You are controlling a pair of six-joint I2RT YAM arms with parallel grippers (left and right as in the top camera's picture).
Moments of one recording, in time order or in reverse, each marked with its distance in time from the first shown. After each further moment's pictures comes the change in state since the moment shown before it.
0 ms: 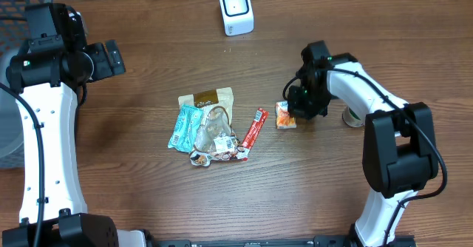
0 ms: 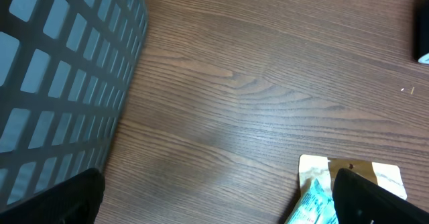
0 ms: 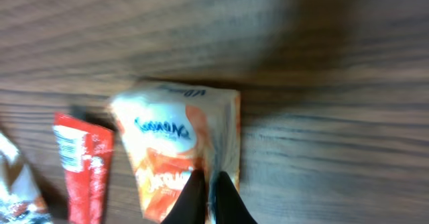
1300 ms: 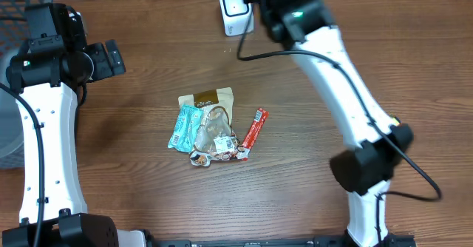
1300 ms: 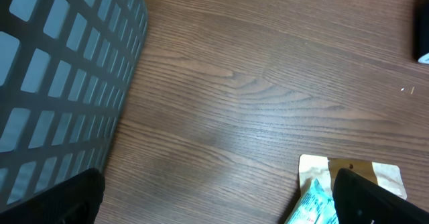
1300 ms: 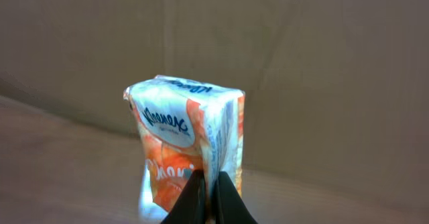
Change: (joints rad) left arm 0.000 0.000 0.000 0.000 0.000 0.000; right arm 0.286 0.129 0.884 0.359 0.670 -0.393
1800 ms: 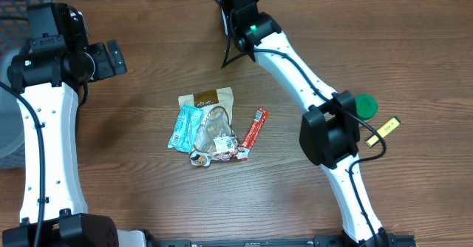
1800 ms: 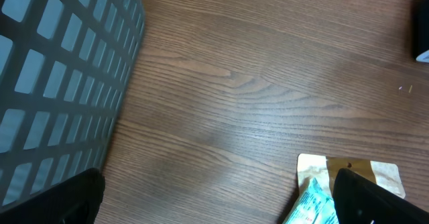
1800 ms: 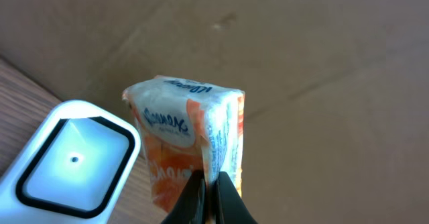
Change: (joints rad) left arm -0.006 0.000 0.000 0.000 0.000 0.000; right arm 0.016 0.337 -0.002 0.383 0.192 -0.614
